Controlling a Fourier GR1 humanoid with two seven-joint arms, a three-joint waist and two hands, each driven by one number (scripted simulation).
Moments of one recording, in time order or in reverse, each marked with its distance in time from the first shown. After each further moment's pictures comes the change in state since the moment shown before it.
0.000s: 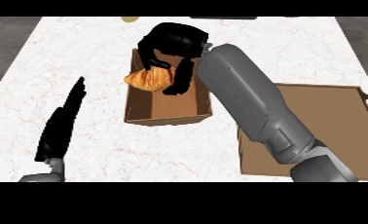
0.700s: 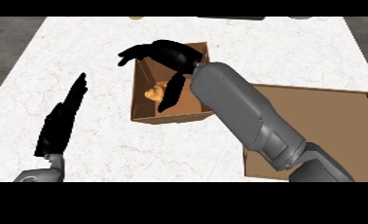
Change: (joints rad) left arm -0.030 0.007 0.007 0.006 0.010 -0.031 0.004; right arm 0.036 0.012 0.208 0.070 -0.384 -0.156 0.116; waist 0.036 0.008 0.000
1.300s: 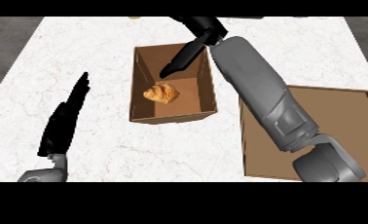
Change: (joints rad) left arm -0.001 -0.017 -0.014 -0.020 -0.017 0.013 0.013; right arm -0.103 -0.037 -0.305 0.197 -0.333 0.062 -0.004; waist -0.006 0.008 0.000
